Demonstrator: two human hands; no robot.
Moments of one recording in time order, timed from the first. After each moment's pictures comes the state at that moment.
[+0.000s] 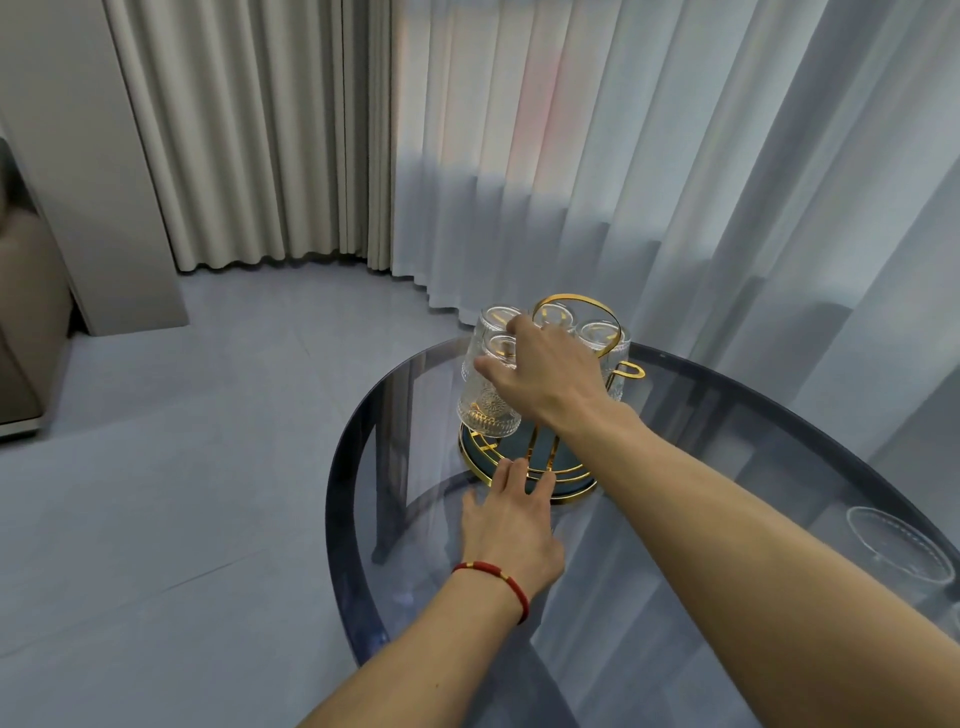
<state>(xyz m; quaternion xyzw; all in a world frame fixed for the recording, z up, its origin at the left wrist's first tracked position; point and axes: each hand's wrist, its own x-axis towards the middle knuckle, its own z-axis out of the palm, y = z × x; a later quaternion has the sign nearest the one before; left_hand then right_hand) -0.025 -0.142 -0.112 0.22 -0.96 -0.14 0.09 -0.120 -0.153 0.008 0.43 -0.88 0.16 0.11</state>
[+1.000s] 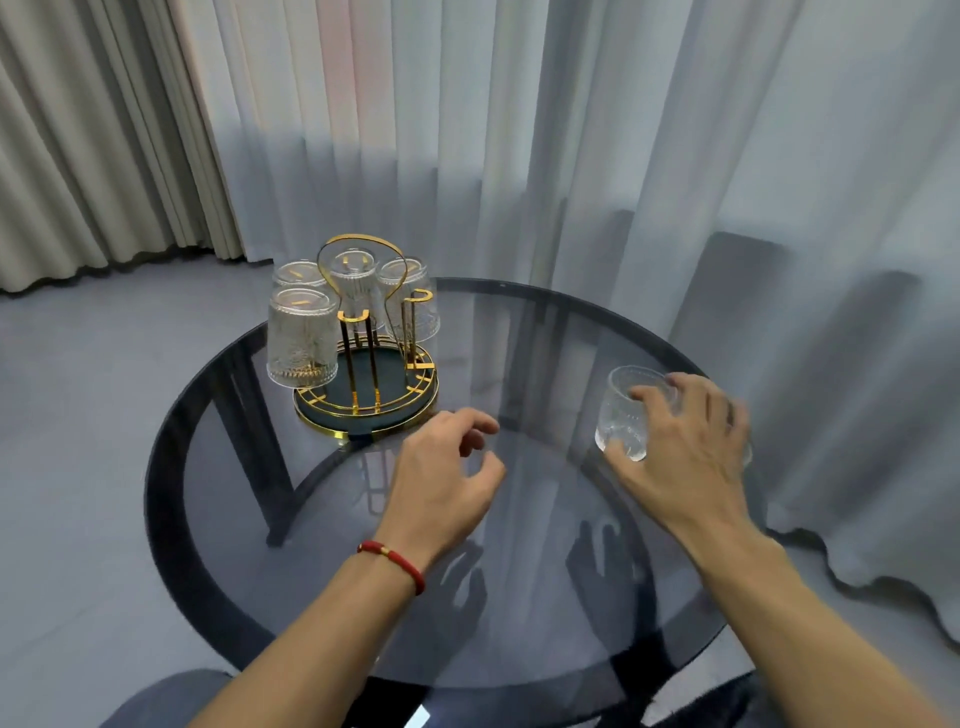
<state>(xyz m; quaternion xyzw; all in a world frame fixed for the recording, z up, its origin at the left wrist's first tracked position) -0.020 -0.026 -0.079 0.06 -0.88 -0.35 0.31 -0.126 0.181 -0.068 0.16 -0.96 0.13 0.22</state>
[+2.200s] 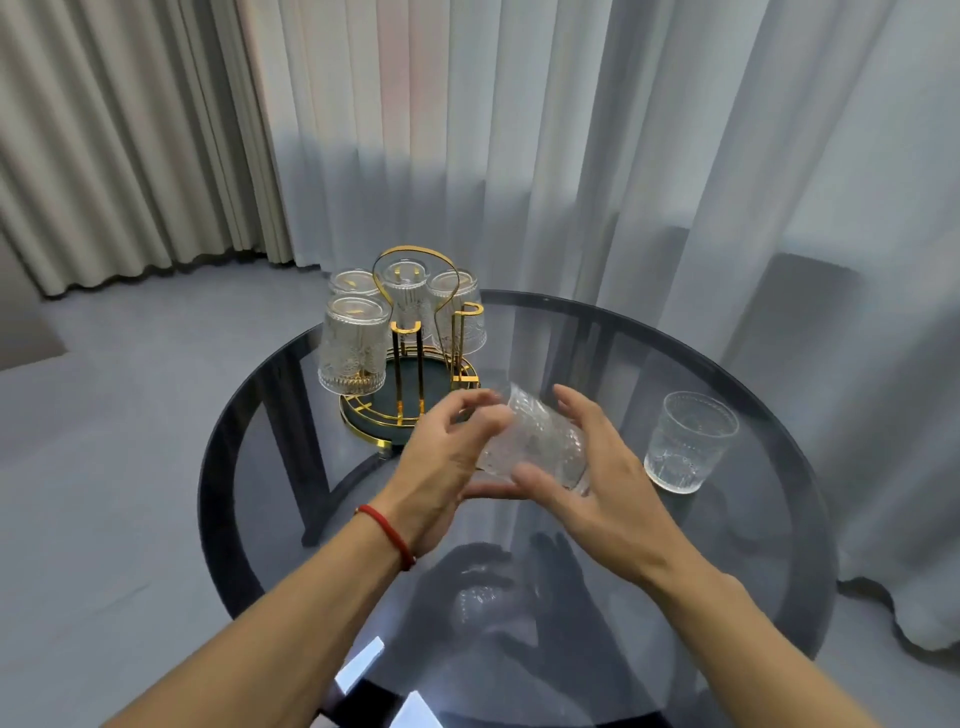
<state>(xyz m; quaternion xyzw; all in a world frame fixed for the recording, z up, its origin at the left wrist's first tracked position) -0.018 -0.067 -0.057 0.10 -0.60 -0.78 0.14 -0.095 0.102 -0.071 0.39 -0.80 0.45 -0.01</state>
